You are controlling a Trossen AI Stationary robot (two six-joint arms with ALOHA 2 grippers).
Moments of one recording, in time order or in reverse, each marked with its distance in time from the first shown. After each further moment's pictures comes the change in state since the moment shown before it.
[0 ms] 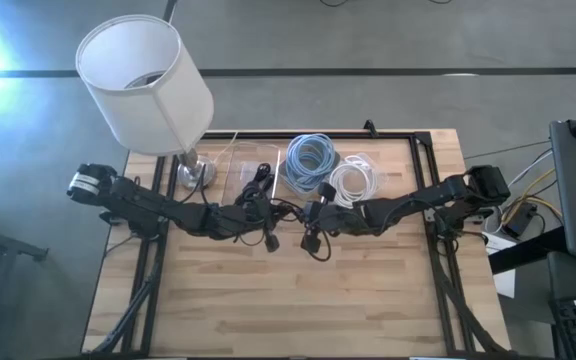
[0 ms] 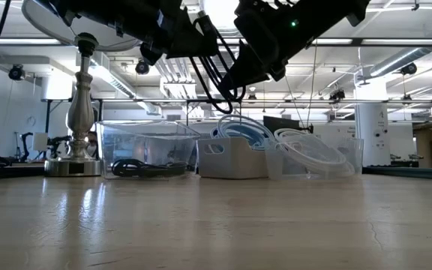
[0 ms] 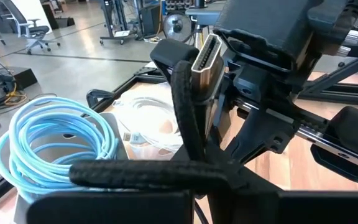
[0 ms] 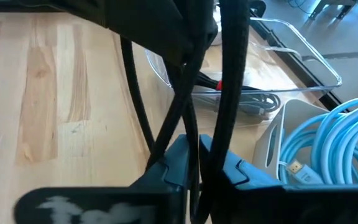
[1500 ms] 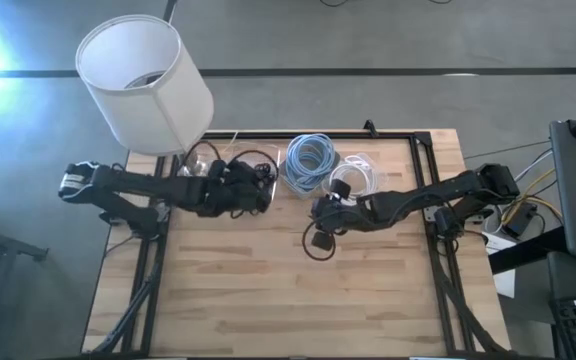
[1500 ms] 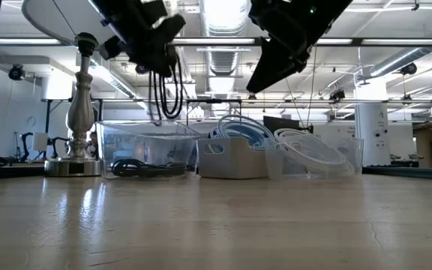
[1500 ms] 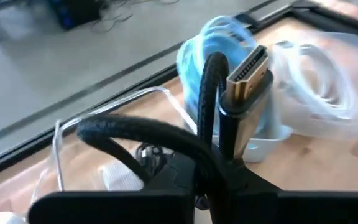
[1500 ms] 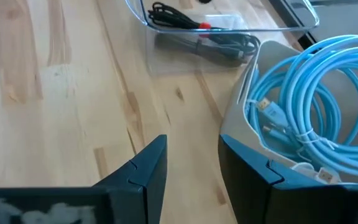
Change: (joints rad) left arm 0.138 -0.093 0.273 -0.961 -0.251 -0.579; right arm 0.001 -0.074 0.099 -0.443 -0.001 0.125
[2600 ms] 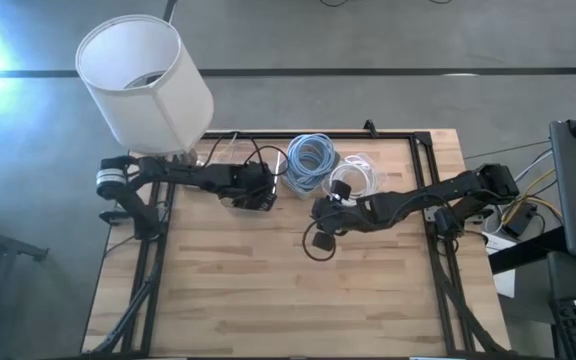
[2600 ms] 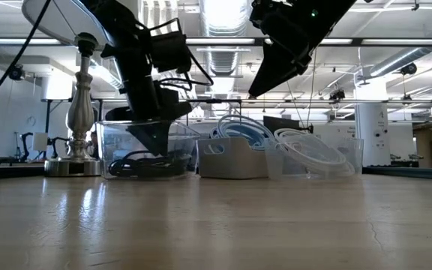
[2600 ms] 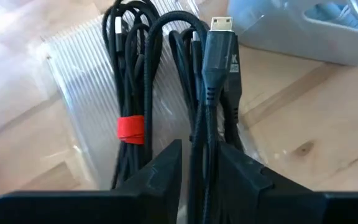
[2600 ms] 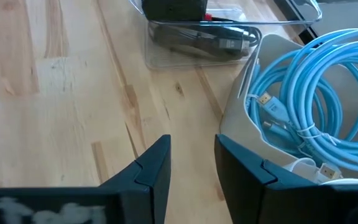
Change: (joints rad) left arm 0.286 0.291 -0.057 0.004 0.499 -0.064; right arm 0.000 0.001 -0.016 0.003 -0.002 -0.001
